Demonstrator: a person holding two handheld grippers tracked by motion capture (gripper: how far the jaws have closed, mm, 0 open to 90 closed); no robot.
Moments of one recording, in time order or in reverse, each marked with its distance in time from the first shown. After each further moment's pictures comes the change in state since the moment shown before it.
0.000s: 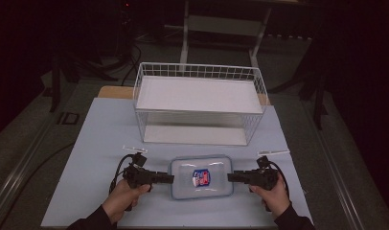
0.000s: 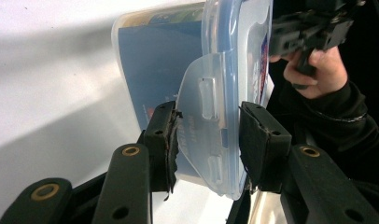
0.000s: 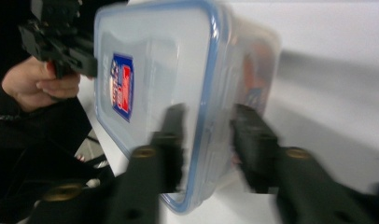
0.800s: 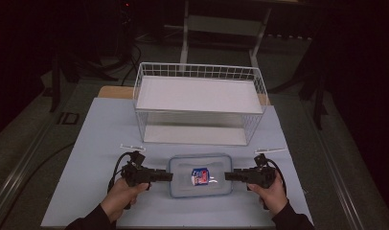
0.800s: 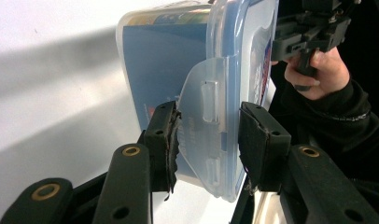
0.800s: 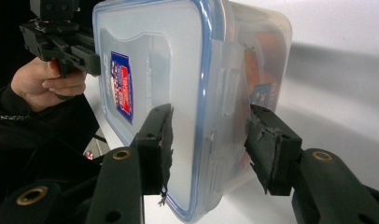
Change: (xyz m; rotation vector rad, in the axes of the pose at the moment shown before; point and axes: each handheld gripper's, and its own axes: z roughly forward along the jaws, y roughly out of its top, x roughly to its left) left arm -0.008 0.005 -0.009 -0.032 0.022 0.050; right arm 0.006 0.008 0.002 -0.001 0.027 0.006
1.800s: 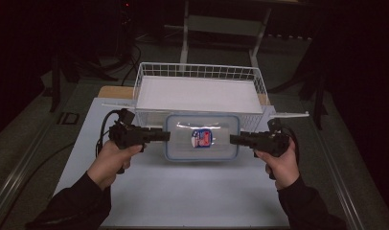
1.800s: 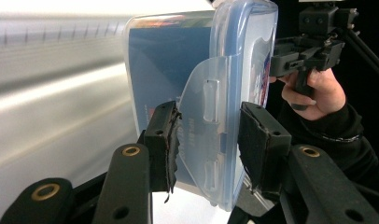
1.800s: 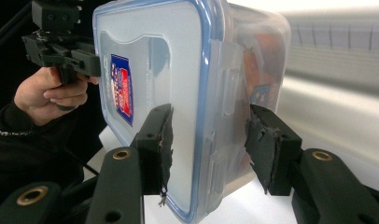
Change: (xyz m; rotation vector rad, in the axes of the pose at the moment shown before) left arm -0.070 0.102 -0.066 -0.159 0.039 0.178; right arm 0.070 0.092 -0.053 -0.177 -0.025 -0.154
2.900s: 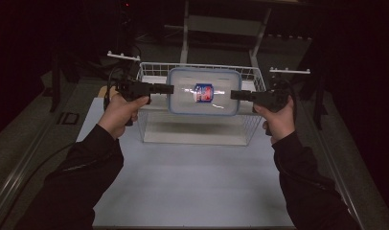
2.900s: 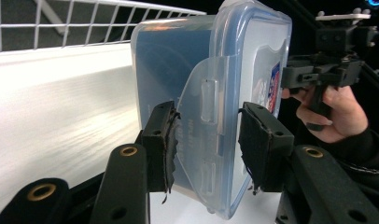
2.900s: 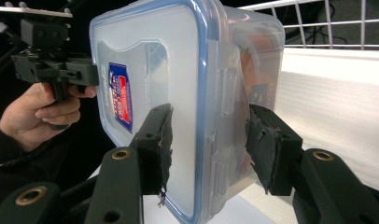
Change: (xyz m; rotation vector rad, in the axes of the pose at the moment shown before) left arm 0.036 0.098 0.012 -0.062 0.067 0.005; right arm -0.026 0.100 0.010 -0.087 -0.058 0.005
